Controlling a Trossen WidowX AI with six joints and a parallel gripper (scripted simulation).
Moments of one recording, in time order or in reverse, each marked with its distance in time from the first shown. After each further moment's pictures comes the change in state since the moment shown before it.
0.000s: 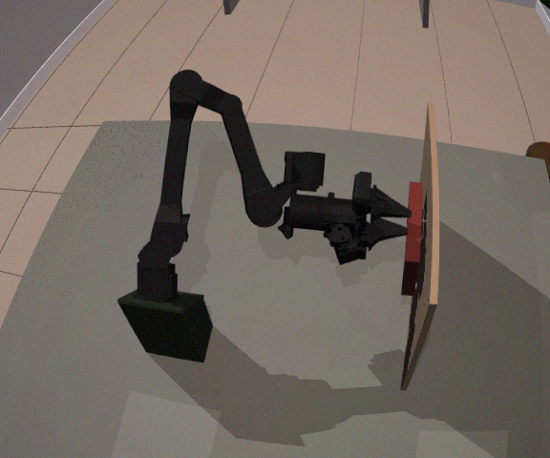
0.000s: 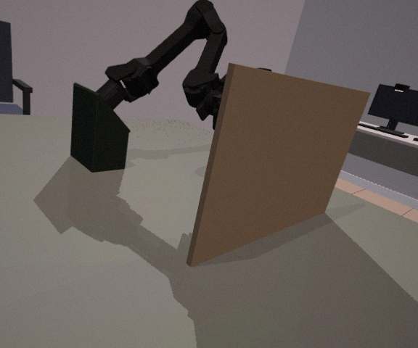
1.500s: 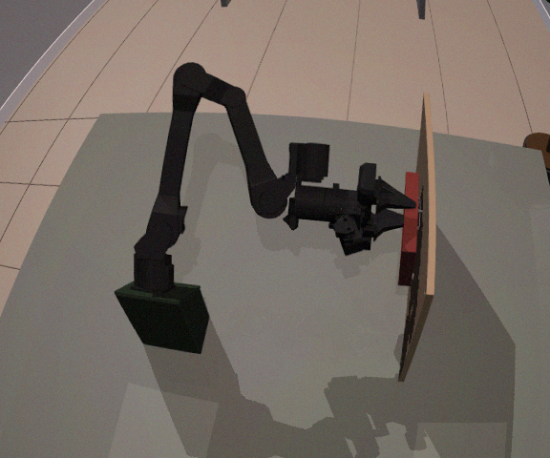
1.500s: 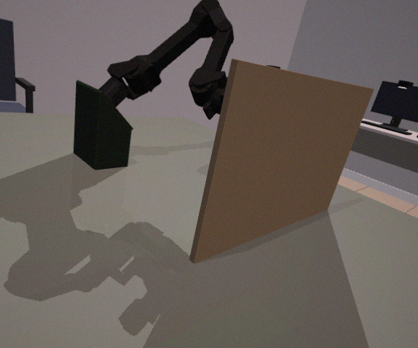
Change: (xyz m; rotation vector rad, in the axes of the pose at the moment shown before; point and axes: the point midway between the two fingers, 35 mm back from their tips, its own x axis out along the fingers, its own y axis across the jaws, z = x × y) arm 0.015 0.001 0.000 0.000 0.002 0.003
